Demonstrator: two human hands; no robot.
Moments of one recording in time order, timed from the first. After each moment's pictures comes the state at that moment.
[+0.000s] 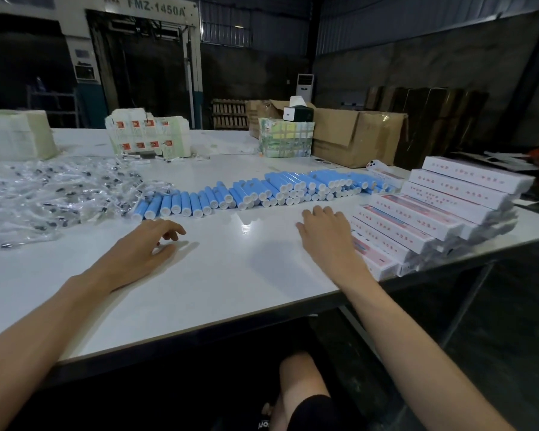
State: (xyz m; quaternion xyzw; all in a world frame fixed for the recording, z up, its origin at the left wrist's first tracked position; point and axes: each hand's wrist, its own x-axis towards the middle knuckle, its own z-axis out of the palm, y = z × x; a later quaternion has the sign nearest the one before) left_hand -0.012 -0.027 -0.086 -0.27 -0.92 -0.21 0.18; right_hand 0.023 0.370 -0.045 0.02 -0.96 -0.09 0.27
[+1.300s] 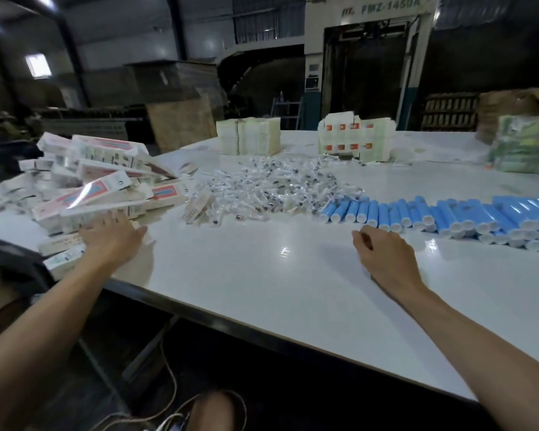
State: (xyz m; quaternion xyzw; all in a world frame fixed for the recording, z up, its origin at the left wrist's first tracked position) left_hand 0.189 -0.285 -0.036 0.50 -0.86 0.00 0.11; right_hand -0.061 0.166 -0.084 0.28 -0.88 0.30 0.23
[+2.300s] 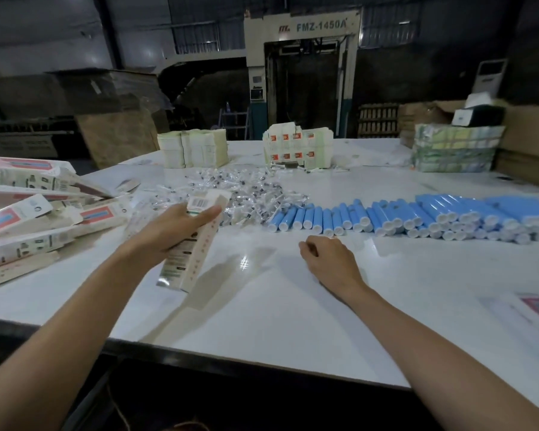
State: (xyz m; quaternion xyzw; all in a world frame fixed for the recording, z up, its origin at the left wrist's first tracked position) left_hand 0.083 -0.117 0.021 0.17 -0.85 -0.48 0.13; right_hand -0.058 0.167 -0.079 0.27 -0.89 0.32 0.16
